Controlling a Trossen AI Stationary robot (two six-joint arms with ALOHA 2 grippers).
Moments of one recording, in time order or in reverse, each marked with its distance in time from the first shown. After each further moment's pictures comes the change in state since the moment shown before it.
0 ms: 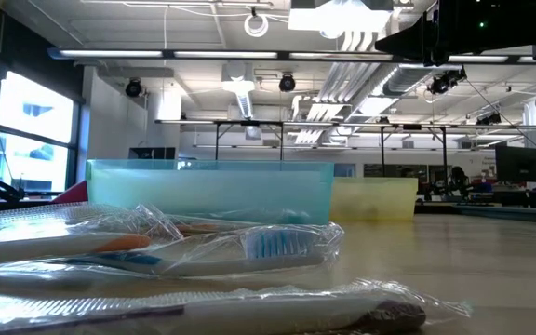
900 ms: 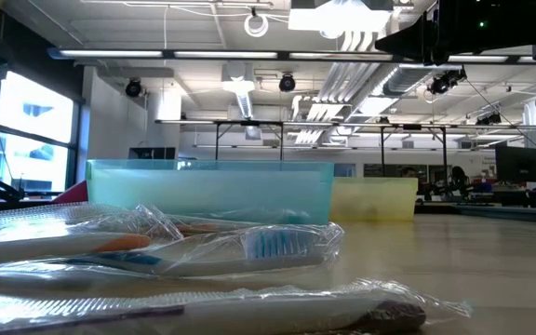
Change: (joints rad) left arm 0.000 -0.345 -0.002 -0.273 -0.351 -0.012; right arm 0.000 0.000 0.000 0.005 0.000 -0.006
